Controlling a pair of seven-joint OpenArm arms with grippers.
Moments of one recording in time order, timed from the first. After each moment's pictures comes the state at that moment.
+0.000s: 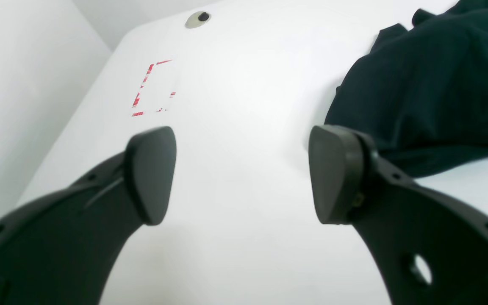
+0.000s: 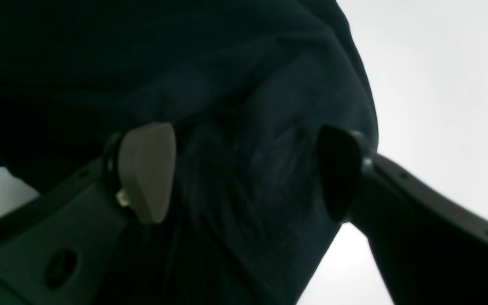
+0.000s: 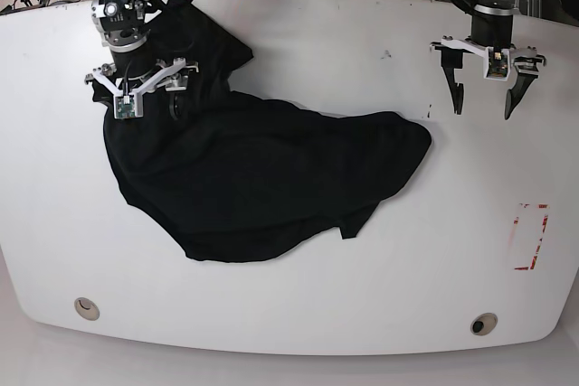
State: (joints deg) left arm 36.8 -11.3 -14.8 108.7 0.3 -5.9 -6.2; right arm -21.1 -3.4 25.4 111.9 1.5 27.5 -33.0
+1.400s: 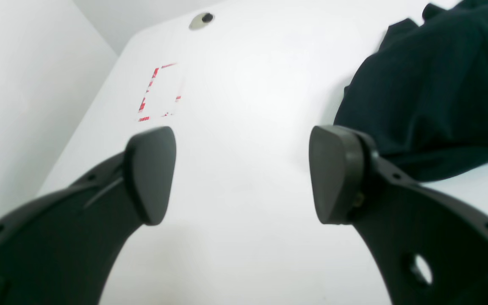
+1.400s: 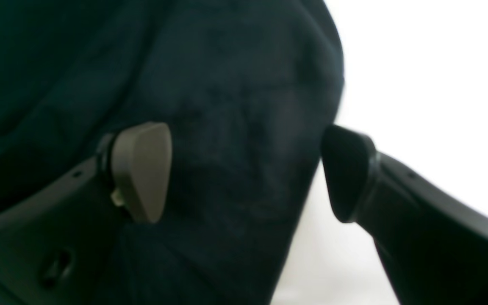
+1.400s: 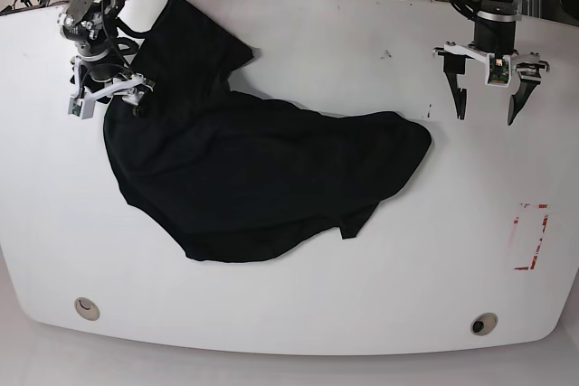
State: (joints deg) left arm 35.1 -11.3 -15.6 108.5 2.0 -6.4 -5.0; right arm -10.5 -1.9 42.6 97.5 22.0 27.6 -48.7
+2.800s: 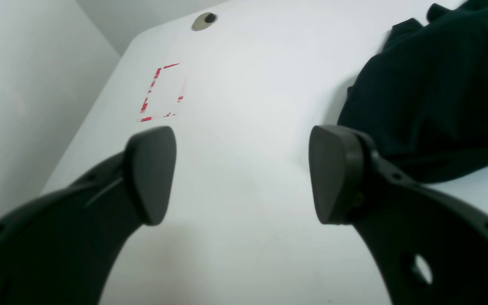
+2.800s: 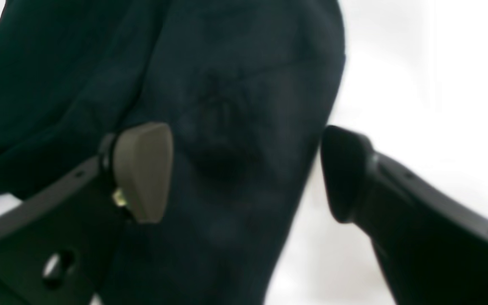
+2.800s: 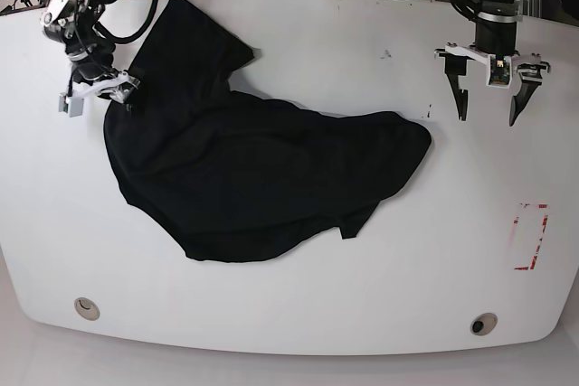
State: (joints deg) left arm 34.8 -11.3 -16.0 108.5 2.2 -6.3 -4.7; right arm -9.4 3.5 44.0 90.7 35.1 27.3 -58.8
